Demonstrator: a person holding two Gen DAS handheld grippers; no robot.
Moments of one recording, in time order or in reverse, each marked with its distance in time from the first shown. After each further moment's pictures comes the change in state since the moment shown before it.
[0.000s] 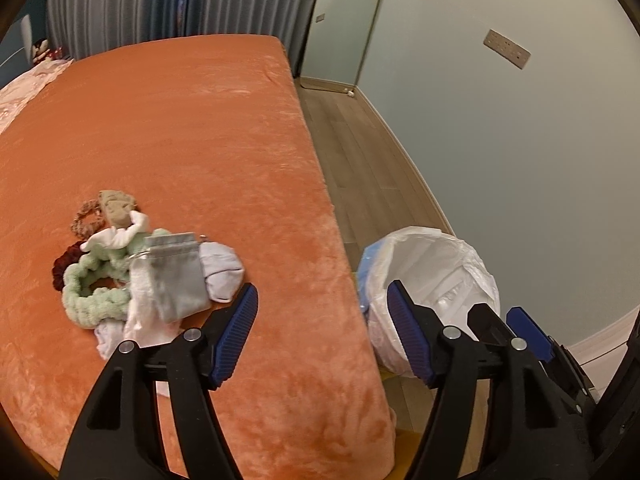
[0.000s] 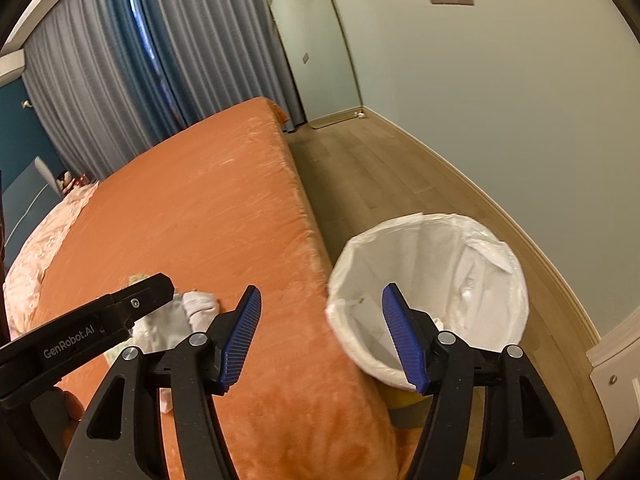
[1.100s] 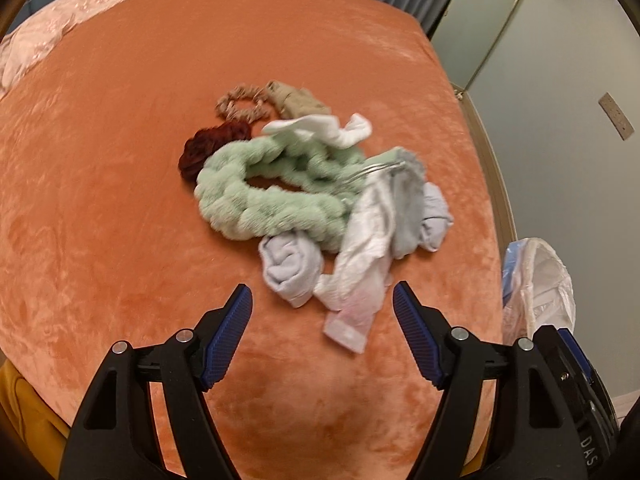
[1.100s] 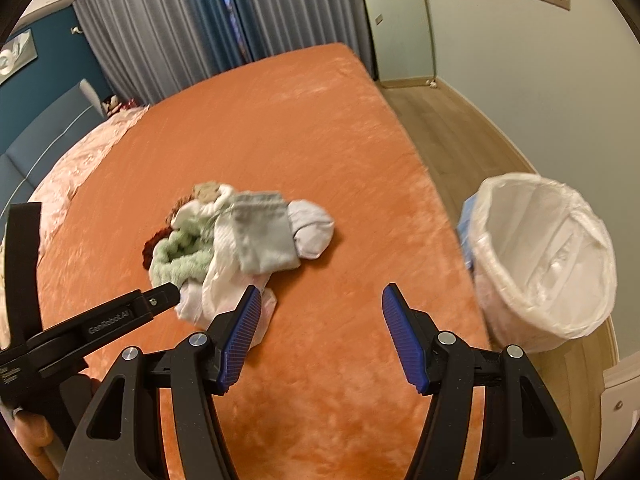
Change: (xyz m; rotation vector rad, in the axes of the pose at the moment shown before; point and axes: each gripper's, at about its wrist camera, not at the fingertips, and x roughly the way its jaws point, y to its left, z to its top) left arm 0.003 0.197 -0.072 -0.343 0.105 0.182; right arm 0.042 0.131 -0.081 -0.189 0.166 0.128
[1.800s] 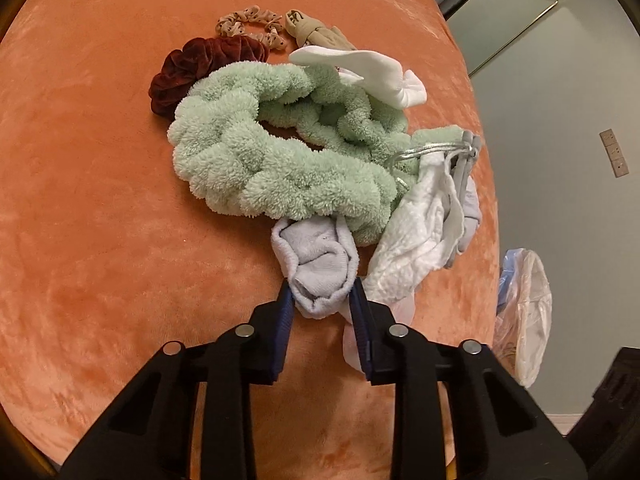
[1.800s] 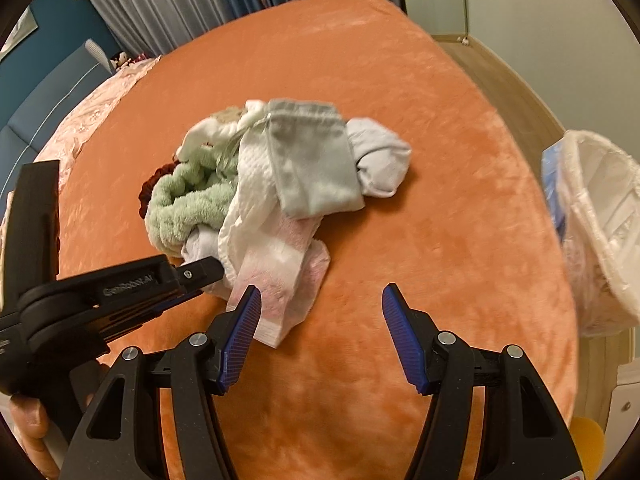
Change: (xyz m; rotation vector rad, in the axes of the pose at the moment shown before) left arm 0.068 0.042 0.006 -0.139 0.145 -0.174; right arm 0.090 0.048 -0.020 -0.030 0.182 0.063
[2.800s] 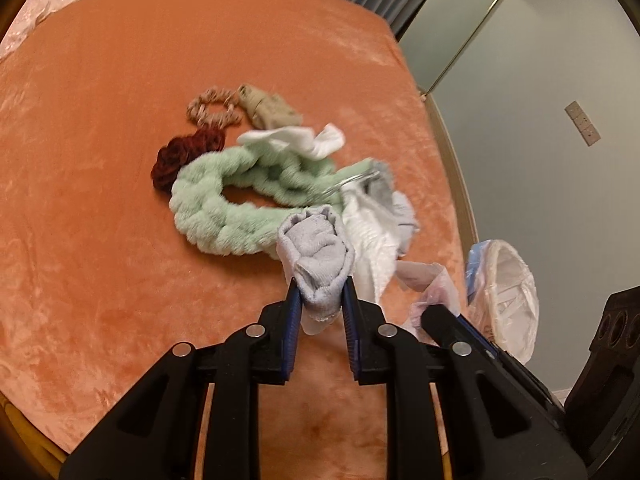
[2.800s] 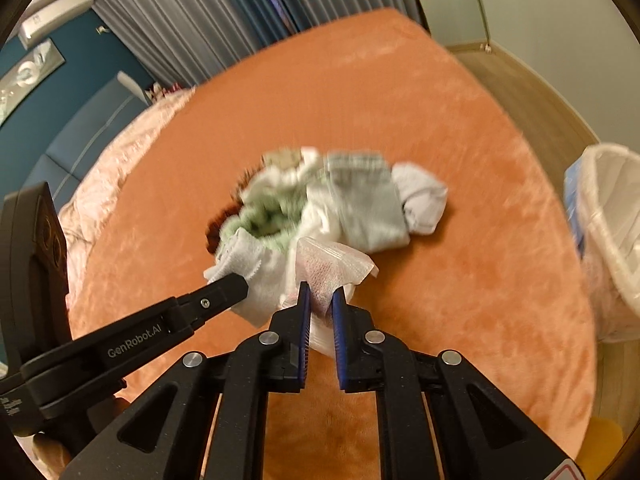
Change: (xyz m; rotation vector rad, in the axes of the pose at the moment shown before) left arm -0.076 -0.049 -0.010 0.171 -0.138 -0.007; right arm -0.059 0.006 0.011 0.037 -0.111 0.171
